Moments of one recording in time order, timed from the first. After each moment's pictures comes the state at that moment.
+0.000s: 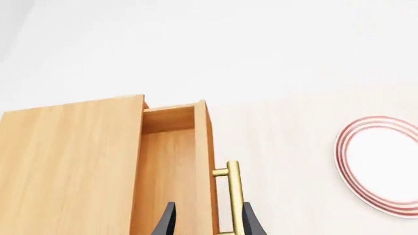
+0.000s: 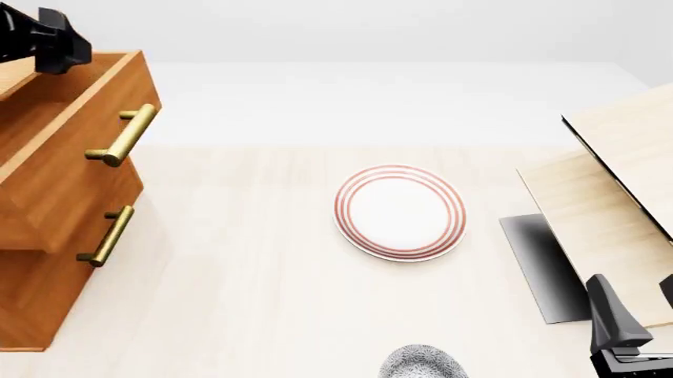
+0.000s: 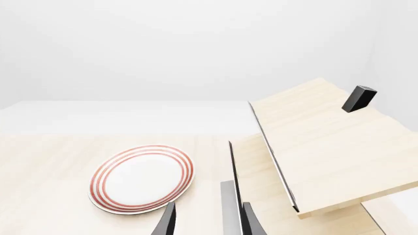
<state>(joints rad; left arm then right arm) 0.02 1.25 -1.51 0.88 0.15 0.00 0.01 0.00 0.00 0.00</state>
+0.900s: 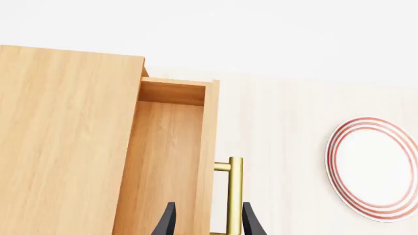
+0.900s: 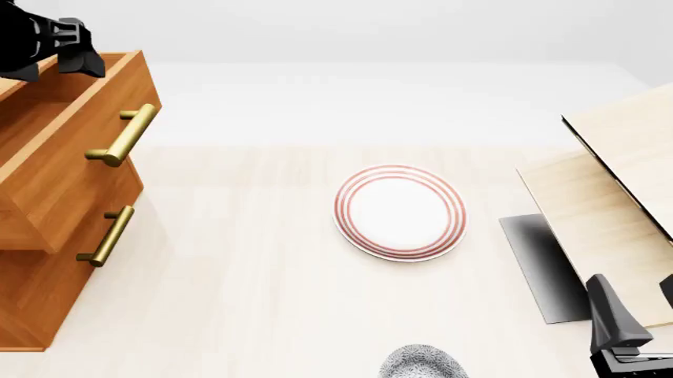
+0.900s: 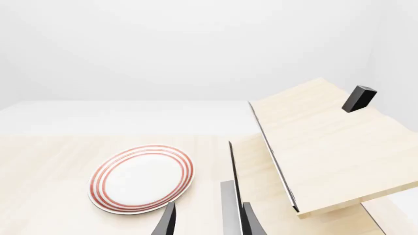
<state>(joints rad) 0.04 1.43 -1.68 1.09 -0.04 0.00 0.01 0.00 0.00 0.00</state>
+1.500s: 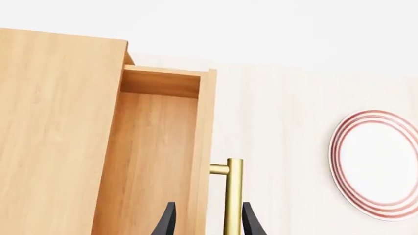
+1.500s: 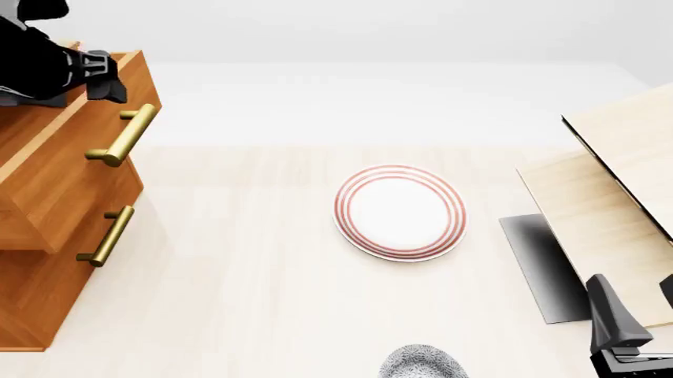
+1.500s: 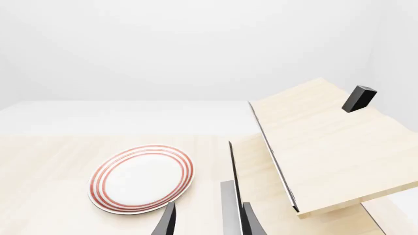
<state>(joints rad) 0.03 1.45 -1.57 1.01 -0.07 0.00 0.01 0.00 0.00 0.00</state>
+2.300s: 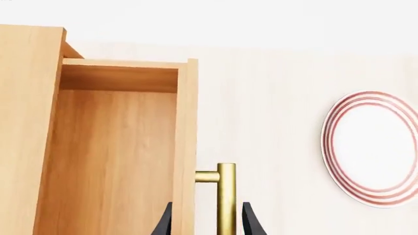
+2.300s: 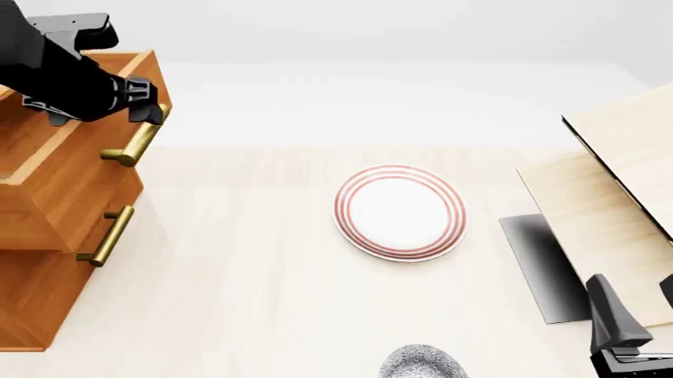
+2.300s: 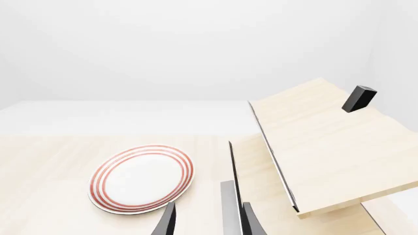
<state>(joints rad) -0.05 1.50 -1.50 0.95 -0.09 0.00 0.01 0.00 0.00 0.00</state>
